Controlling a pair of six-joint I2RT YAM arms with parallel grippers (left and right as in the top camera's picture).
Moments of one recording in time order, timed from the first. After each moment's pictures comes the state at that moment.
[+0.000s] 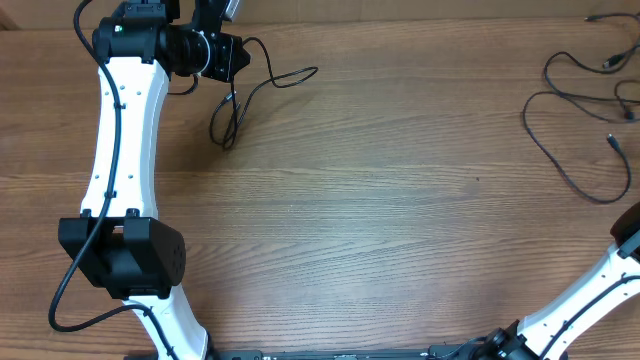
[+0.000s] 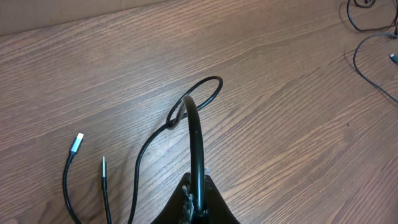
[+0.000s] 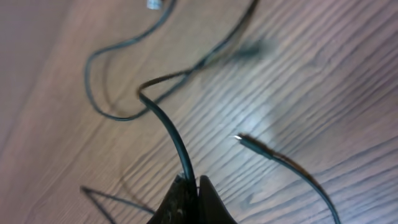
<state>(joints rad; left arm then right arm) -0.02 2.00 2.10 -1.10 0.52 0.20 -0.78 2.45 2.45 -1.19 -0.40 0.14</state>
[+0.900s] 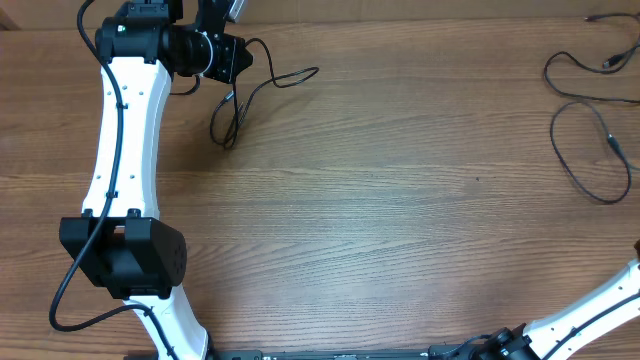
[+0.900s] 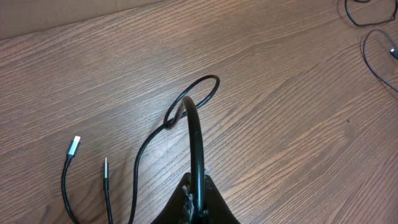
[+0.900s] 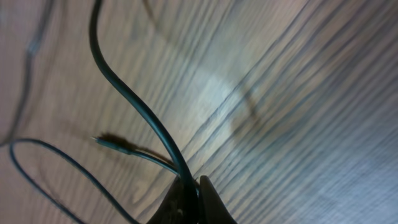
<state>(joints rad) -0.03 2.00 2.10 -1.10 0.52 0.21 -0.94 2.46 2.25 -1.13 -0.32 0.15</state>
